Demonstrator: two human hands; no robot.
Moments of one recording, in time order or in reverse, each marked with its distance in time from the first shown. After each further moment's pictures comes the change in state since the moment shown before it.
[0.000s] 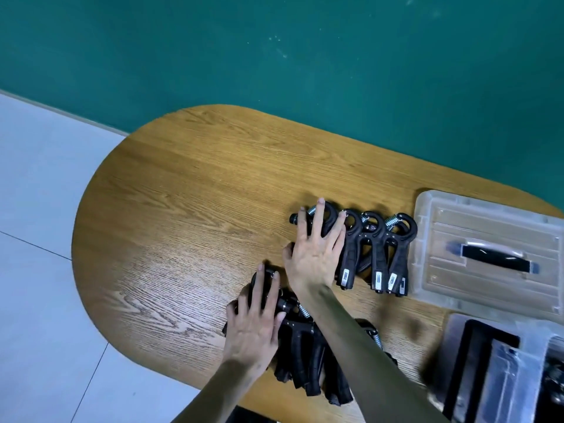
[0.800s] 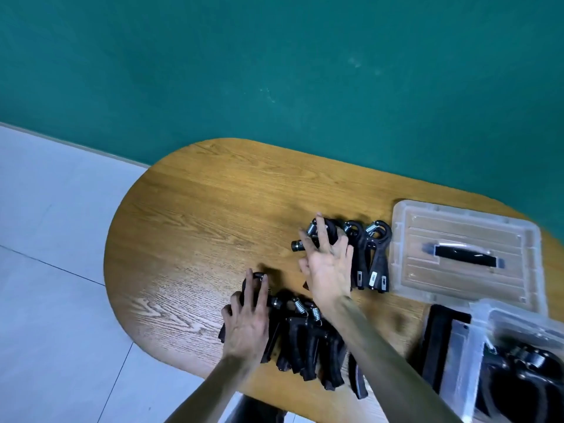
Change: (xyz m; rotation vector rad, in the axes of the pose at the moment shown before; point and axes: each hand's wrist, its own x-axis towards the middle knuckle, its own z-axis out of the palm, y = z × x) left_hand -0.021 0.009 -0.036 0.050 0.101 -0.109; right_hand -0.044 0.037 -0.081 0.099 -0.007 -0.146
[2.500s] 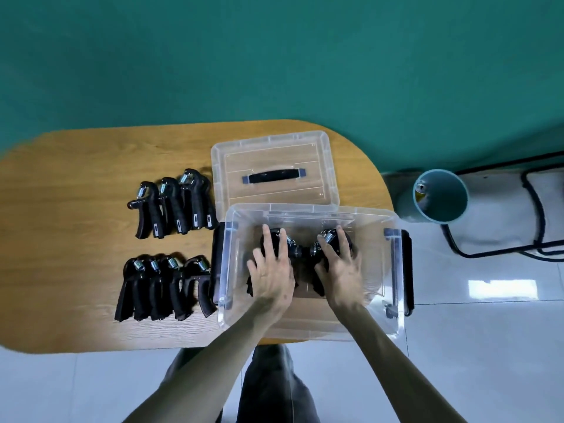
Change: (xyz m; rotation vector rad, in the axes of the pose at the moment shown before) left_hand -0.087 0.398 0.077 0.129 -0.028 0.223; right_hand -0.265 0.363 -0.001 0.376 0.210 0.374
